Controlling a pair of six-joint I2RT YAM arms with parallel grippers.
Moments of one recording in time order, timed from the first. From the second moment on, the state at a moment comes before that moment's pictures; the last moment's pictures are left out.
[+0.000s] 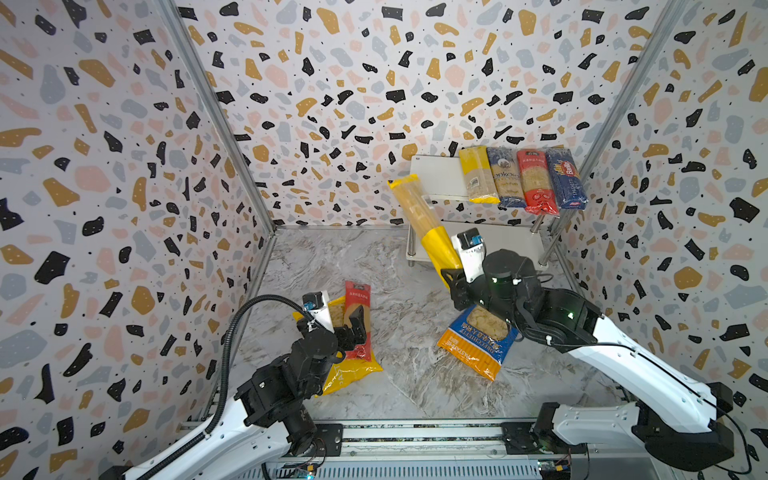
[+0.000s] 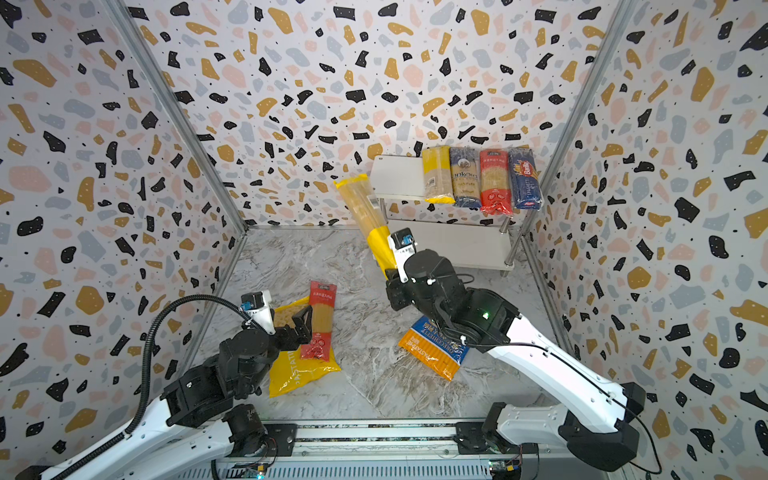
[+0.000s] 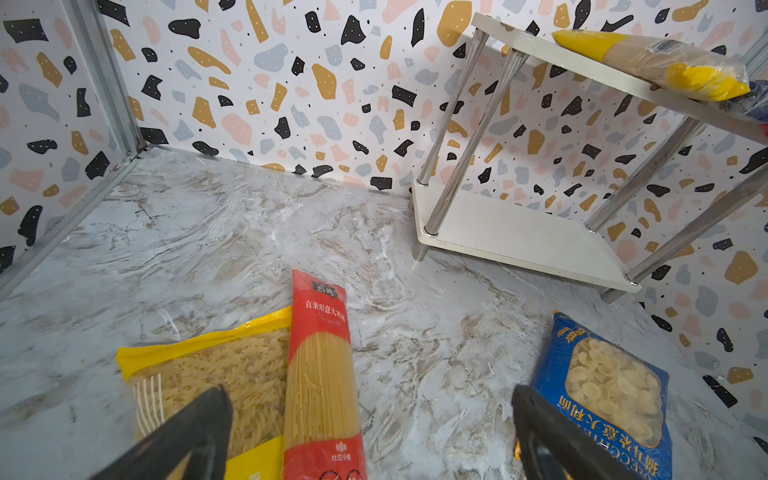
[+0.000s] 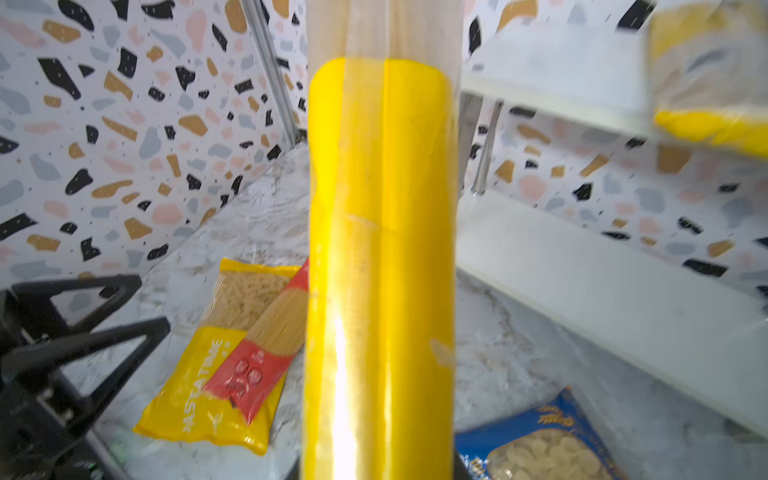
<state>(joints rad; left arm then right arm) -0.91 0.57 0.67 -0.49 -0.67 -0.56 0.98 1.23 1.54 -0.70 0.38 0.19</state>
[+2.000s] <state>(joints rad) -0.91 0.57 0.61 -0.50 -0.66 -0.66 0.82 1.20 1.23 -0.39 0.41 0.21</state>
